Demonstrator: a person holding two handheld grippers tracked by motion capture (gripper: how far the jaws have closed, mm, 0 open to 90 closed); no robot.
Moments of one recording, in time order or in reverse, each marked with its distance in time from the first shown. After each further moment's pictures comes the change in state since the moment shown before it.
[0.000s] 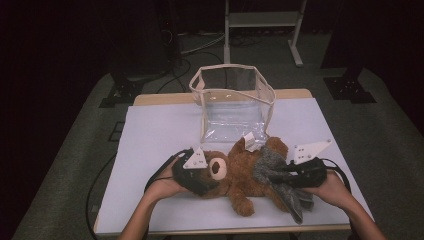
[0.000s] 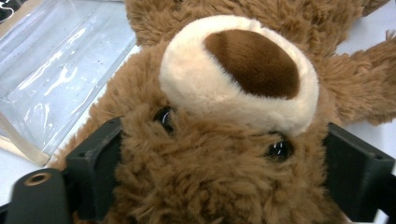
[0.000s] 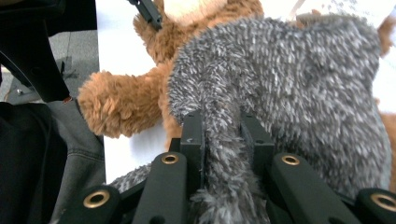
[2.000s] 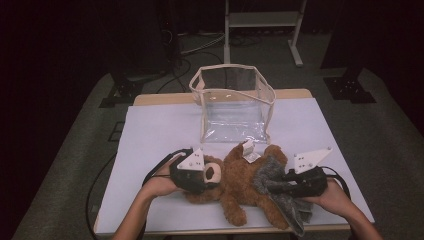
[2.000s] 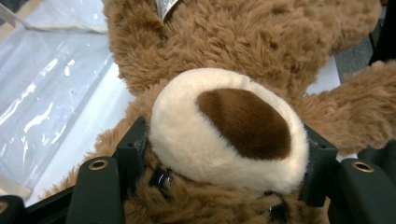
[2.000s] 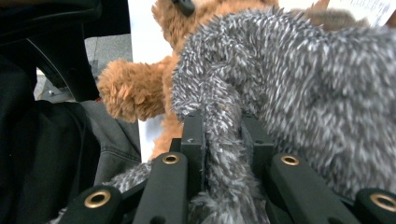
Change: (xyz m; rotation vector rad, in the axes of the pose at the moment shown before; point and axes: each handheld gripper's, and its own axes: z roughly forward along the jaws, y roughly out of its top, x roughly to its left) left arm -0.005 0.009 -0.019 -0.041 -0.121 0.080; right arm 0.019 0.000 0.005 -0.018 0.087 -0.018
